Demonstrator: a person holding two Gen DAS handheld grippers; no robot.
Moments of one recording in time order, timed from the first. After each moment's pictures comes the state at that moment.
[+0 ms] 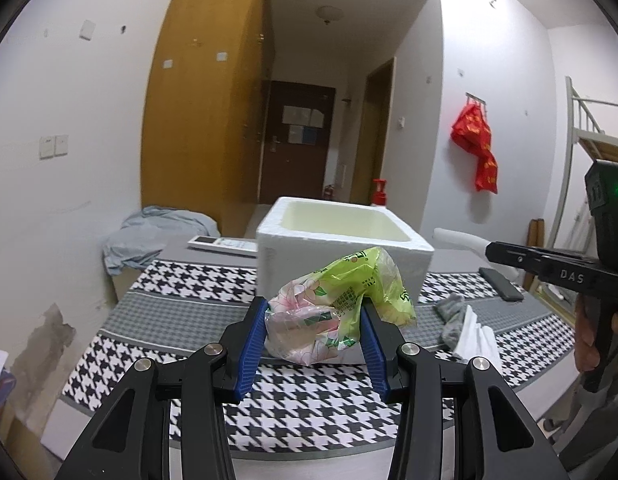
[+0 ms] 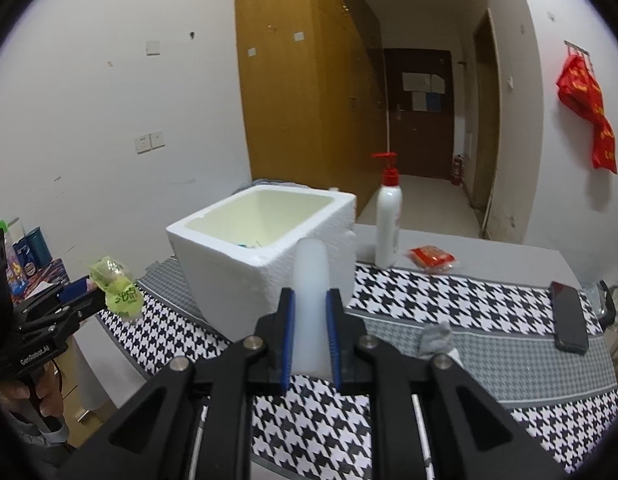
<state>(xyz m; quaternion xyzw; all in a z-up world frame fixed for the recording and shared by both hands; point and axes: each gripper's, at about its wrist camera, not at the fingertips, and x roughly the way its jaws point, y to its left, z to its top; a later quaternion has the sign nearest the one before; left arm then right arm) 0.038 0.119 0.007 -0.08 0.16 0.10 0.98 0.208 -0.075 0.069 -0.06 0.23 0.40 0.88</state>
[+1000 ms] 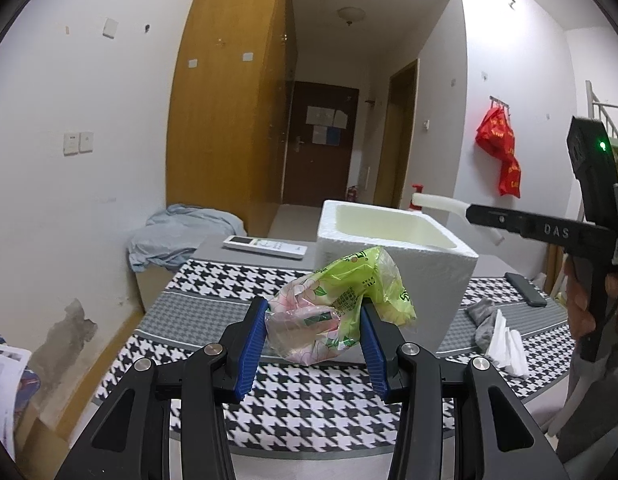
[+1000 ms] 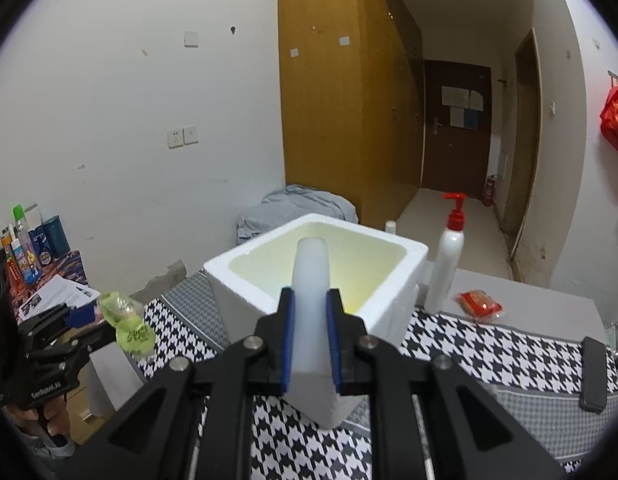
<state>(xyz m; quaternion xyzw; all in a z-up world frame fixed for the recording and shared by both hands) 0.028 0.150 0.012 -0.08 0.17 0.14 0.97 0.218 -0.002 0.095 -0.08 0.21 0.46 0.86</state>
